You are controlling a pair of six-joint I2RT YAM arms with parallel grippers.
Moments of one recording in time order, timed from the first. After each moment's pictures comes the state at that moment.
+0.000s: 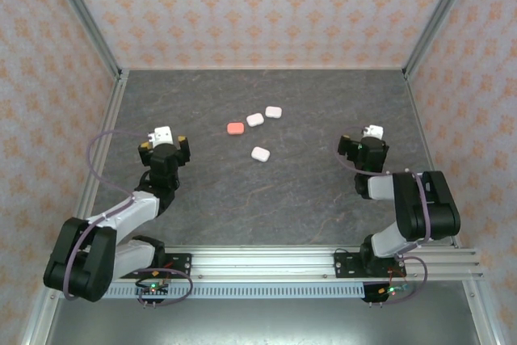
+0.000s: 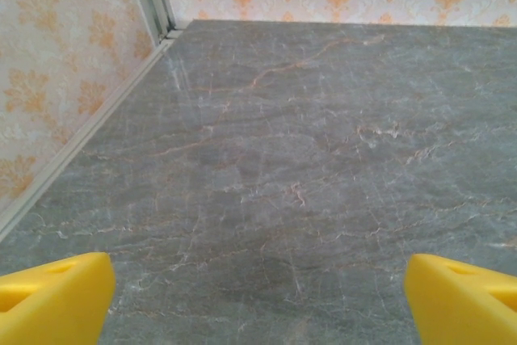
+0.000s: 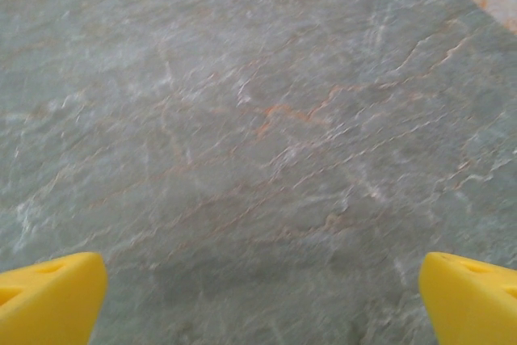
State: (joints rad) left arm -0.19 1.17 0.34 0.42 -0.53 -0.12; right arm 0.02 1.52 0.40 0.66 0.20 0.15
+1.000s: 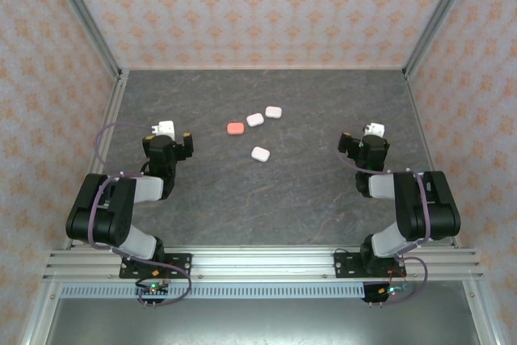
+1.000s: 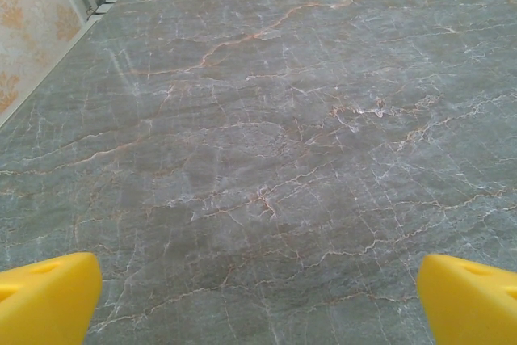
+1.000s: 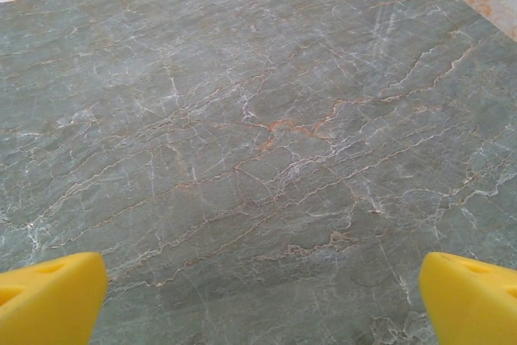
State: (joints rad) left arm -0.05 1.50 0.41 0.67 -0.29 -0.05; right arm 0.02 1.52 0.41 0.66 0.19 0.16
